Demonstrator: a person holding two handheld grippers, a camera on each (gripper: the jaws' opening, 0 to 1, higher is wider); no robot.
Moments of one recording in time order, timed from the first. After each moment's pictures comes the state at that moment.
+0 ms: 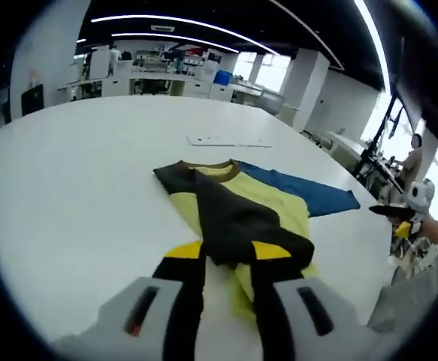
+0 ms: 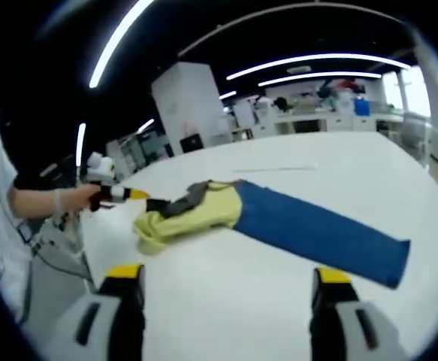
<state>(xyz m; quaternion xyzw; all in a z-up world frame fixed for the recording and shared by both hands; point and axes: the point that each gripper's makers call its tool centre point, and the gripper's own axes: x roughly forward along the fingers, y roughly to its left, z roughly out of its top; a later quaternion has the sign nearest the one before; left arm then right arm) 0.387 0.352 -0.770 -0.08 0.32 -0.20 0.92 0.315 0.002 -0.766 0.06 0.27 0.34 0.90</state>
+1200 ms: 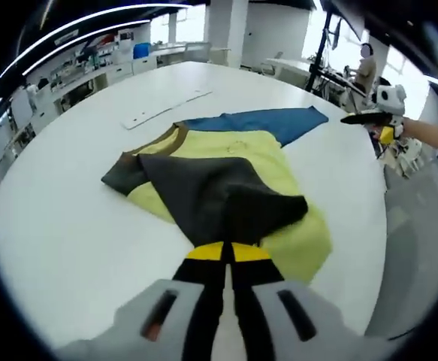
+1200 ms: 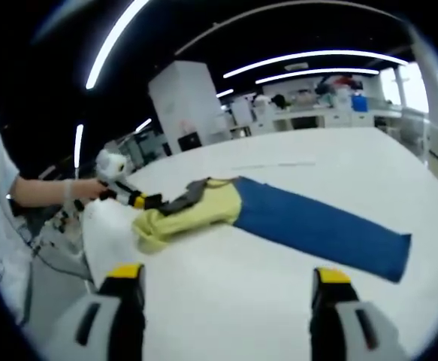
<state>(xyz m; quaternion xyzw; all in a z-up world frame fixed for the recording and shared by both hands) 0.372 0.330 -0.797 0.13 0.38 -0.37 0.84 0.313 0.006 -0.770 0.06 0.28 0.34 0.90</state>
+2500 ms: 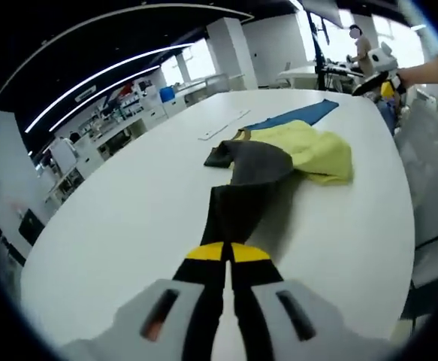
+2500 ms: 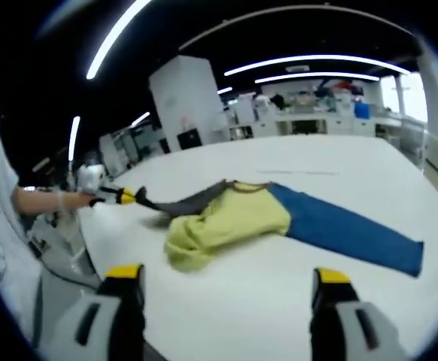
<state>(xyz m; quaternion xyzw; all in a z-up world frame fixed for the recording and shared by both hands) 0.341 0.542 -0.766 0.22 0.24 -0.29 0.90 0.273 0.113 -0.731 0.04 0.28 0.32 0.91</state>
